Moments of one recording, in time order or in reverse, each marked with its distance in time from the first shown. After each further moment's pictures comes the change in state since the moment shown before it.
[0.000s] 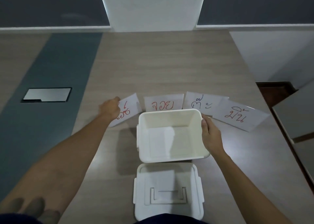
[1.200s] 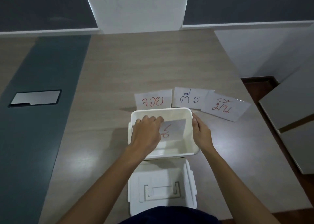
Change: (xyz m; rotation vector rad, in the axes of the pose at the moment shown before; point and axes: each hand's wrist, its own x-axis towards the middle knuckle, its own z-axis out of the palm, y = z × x) left_hand -0.174 0.134 0.019 0.013 0.135 0.490; right_hand -0.025 0.009 -0.004 0.035 0.025 0.075
